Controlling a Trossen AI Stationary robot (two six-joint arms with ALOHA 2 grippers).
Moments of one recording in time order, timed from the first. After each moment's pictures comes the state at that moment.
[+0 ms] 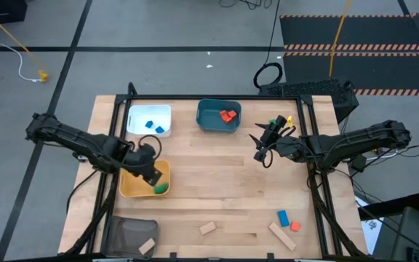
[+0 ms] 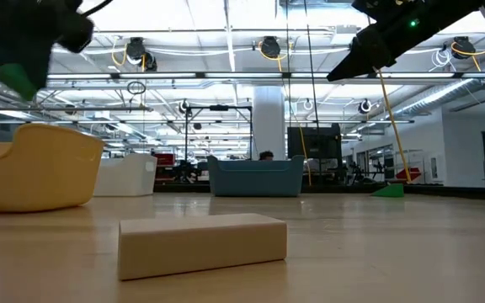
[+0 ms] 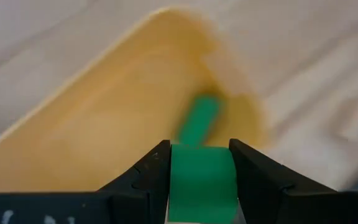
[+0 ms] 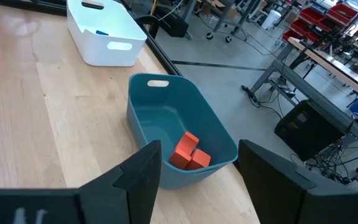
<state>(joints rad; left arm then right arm) -0.30 1.08 0.90 -1.06 -0.03 -1.29 0.12 0.98 0.59 -0.10 0.78 -0.07</state>
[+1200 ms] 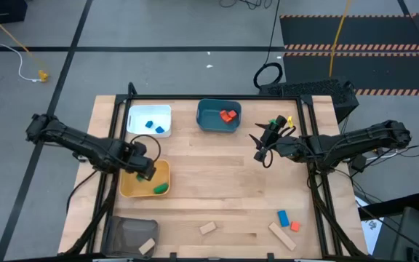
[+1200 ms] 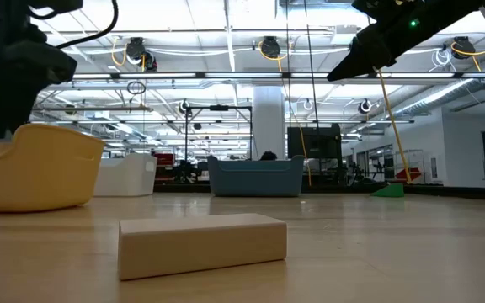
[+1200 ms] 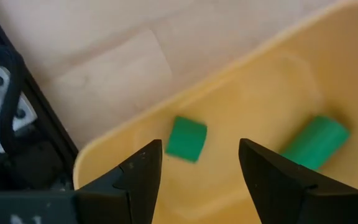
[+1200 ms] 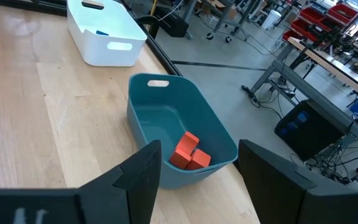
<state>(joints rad) -0.26 1.09 0.77 -1.20 -0.09 -1.40 0.12 0.98 0.59 -0.10 0.78 -0.07</state>
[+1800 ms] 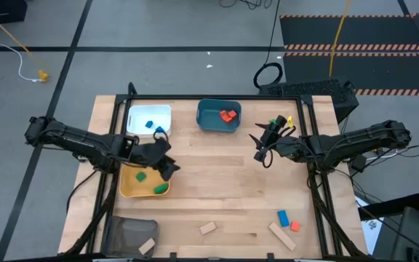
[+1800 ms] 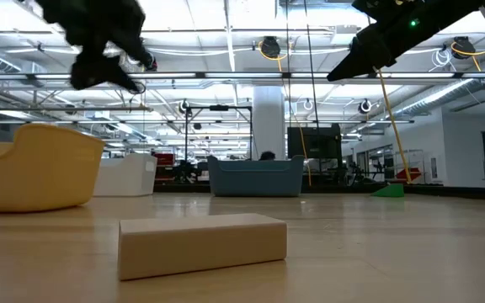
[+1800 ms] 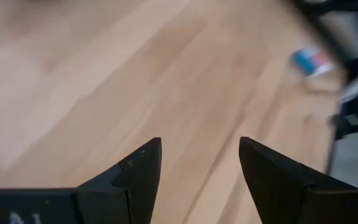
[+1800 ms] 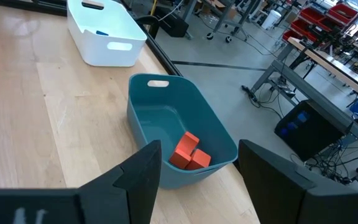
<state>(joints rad) -0.17 1.09 0.77 -0.43 -0.15 -0.87 0.12 0.98 0.59 -0.10 0.78 -0.07</state>
